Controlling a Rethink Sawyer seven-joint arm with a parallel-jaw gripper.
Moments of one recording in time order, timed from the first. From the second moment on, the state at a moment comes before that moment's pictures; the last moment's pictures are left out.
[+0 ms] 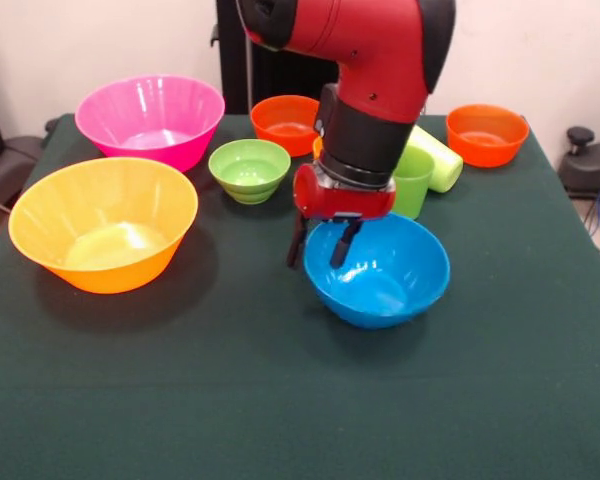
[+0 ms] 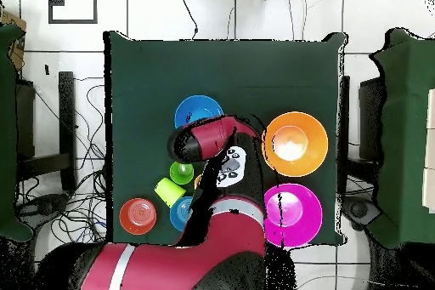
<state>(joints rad) -0.05 -0.40 -0.12 1.45 -0.44 0.34 1.68</state>
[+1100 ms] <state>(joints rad) -0.22 -0.59 0.04 1.61 -0.45 0.46 1.68</state>
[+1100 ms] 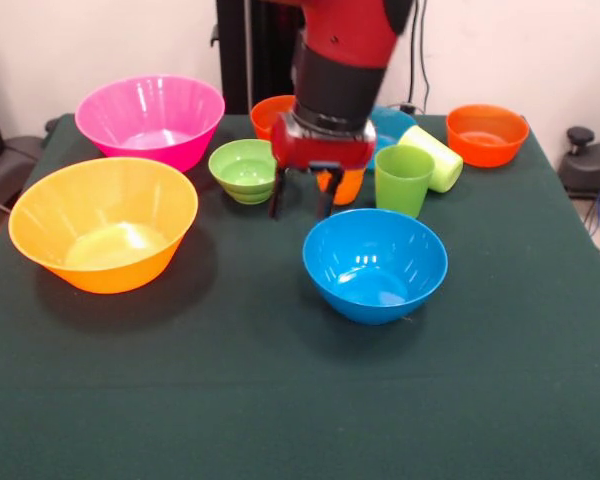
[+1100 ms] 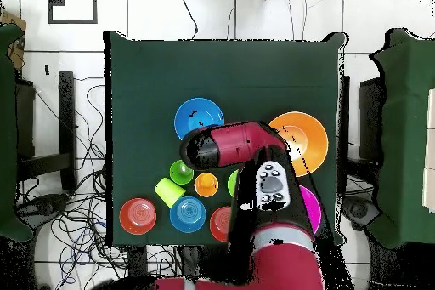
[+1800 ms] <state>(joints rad) -0.37 -0.73 0.20 1.68 -0.44 0.60 1.68</state>
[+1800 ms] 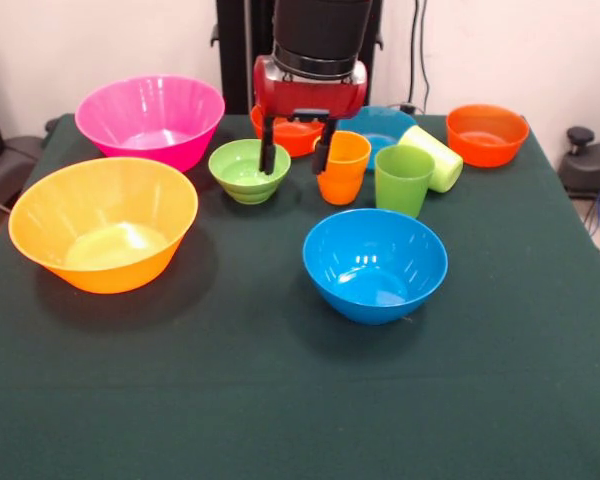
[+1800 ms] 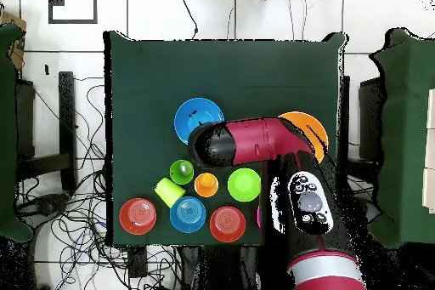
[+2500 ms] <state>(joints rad) -0.46 -0.70 0.33 1.68 -0.54 0.60 1.67</state>
